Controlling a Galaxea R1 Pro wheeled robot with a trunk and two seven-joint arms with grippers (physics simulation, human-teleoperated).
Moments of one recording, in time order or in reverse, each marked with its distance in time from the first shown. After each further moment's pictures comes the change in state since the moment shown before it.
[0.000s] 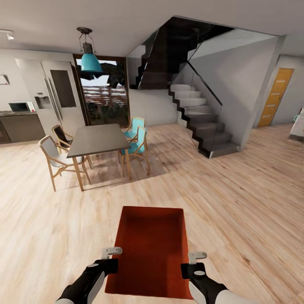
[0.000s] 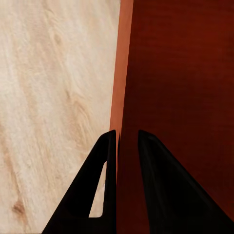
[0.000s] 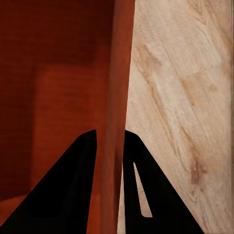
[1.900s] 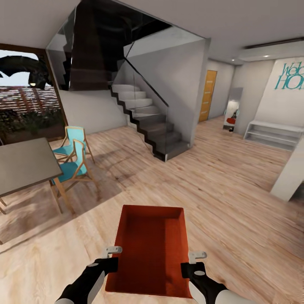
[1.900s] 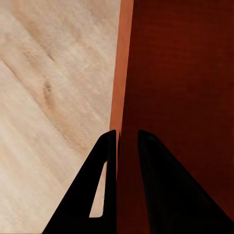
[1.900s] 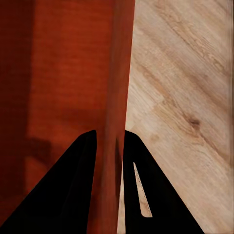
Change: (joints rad) left arm 0.000 0.000 -0.003 -0.007 -0.001 -0.011 0.000; right arm 0.000 0.000 0.000 0.000 -0.002 -0.018 -0.003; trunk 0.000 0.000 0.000
